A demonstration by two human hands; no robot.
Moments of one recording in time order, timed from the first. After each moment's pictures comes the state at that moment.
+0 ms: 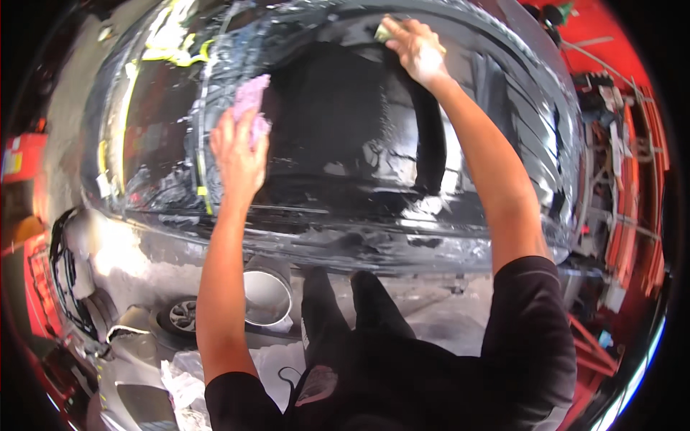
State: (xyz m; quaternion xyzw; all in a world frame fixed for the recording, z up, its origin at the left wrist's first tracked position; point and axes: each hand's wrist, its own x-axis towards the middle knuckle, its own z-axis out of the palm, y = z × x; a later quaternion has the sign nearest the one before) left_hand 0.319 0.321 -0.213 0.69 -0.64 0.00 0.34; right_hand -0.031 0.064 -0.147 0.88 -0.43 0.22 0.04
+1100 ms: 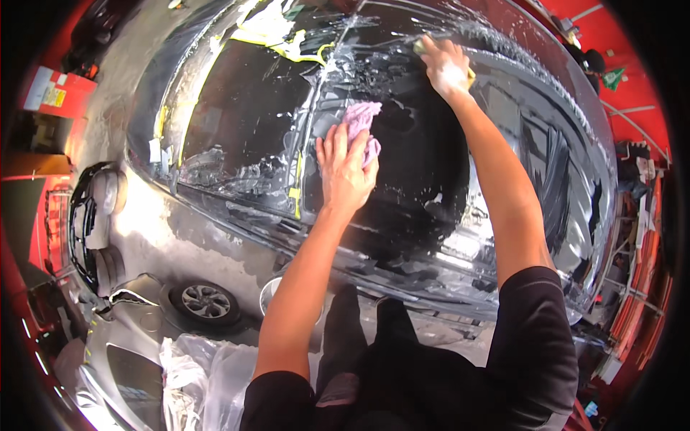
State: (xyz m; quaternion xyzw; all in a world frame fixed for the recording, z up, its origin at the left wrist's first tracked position) left_hand 0.325 0.326 -0.218 0.70 -0.60 -0.02 0.39; right_hand 0.152 0.022 -0.179 0.87 -0.45 0.17 0.11
